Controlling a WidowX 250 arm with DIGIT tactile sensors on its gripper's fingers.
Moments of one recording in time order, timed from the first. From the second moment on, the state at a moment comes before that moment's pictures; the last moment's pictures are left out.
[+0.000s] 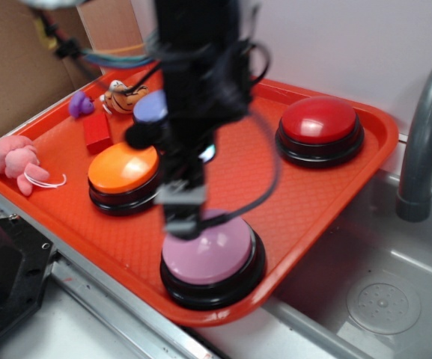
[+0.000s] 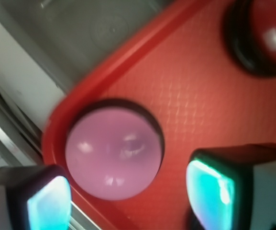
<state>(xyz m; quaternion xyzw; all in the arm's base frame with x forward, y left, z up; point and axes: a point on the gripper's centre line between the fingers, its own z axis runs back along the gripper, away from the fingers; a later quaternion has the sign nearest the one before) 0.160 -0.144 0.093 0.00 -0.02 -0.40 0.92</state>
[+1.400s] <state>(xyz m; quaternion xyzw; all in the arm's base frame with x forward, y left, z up) 0.157 -0.155 0.050 0.02 -0.04 -0.40 0.91</state>
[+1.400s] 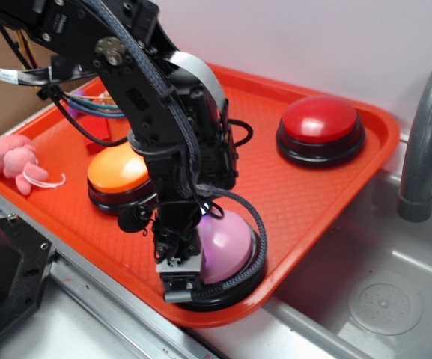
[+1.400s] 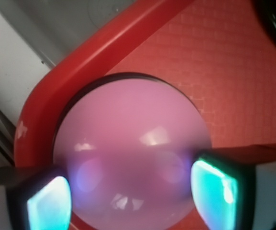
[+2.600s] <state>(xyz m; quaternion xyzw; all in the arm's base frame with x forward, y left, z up) 0.168 -0.148 0.089 0.04 0.05 -0.38 0.92</state>
